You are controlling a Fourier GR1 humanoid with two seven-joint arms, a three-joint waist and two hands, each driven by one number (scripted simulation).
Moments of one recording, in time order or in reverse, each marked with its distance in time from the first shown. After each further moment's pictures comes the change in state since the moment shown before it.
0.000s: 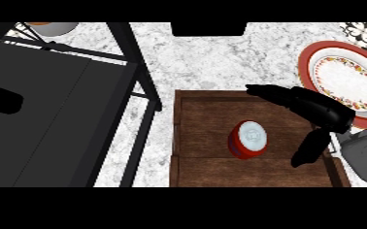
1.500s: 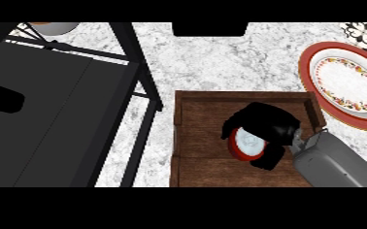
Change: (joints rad) left arm -0.008 0.007 -0.014 0.006 0.017 0.003 -0.007; right arm -0.065 0.153 0.201 -0.028 0.231 0.064 0.197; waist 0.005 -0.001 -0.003
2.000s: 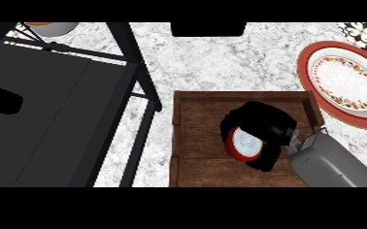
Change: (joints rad) left arm 0.010 0.005 0.001 -0.002 0.006 0.003 -0.005; right arm 0.012 0.034 -0.021 0.000 0.033 -0.054 -0.054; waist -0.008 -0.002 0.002
